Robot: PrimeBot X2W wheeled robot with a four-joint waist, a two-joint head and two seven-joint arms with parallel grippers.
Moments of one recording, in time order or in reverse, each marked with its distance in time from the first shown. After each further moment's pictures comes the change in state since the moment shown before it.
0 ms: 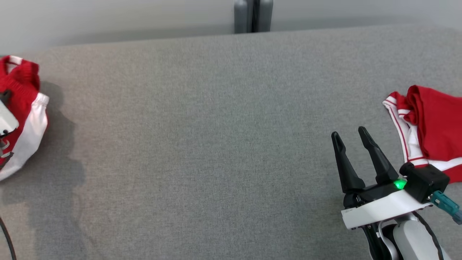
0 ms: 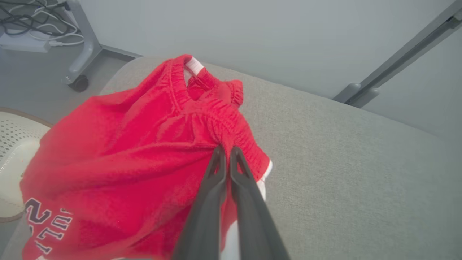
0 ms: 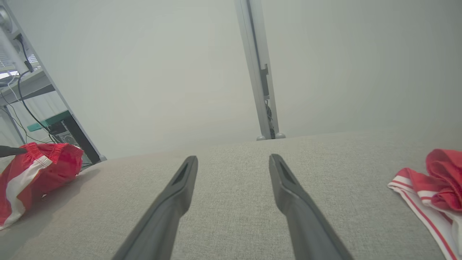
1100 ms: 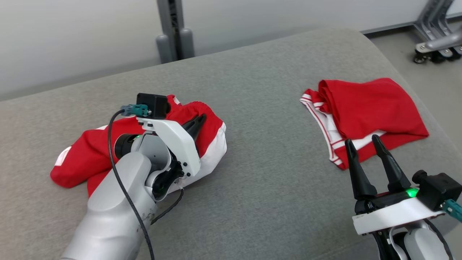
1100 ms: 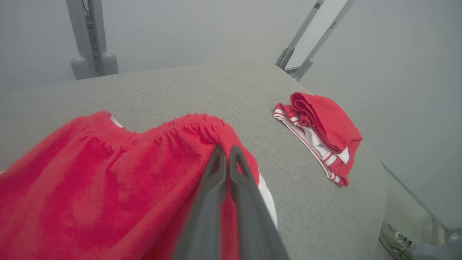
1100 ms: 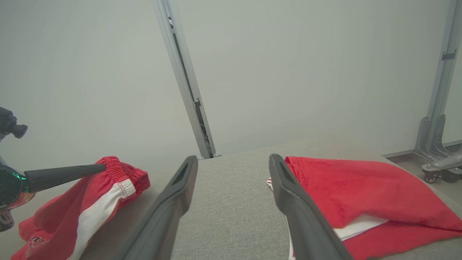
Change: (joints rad) left arm 0.210 -0.401 -0.358 -0.321 -0.035 0.004 -0.197; right arm 0.057 -0.016 -0.045 -0.018 0.005 0.000 0.000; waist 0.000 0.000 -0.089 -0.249
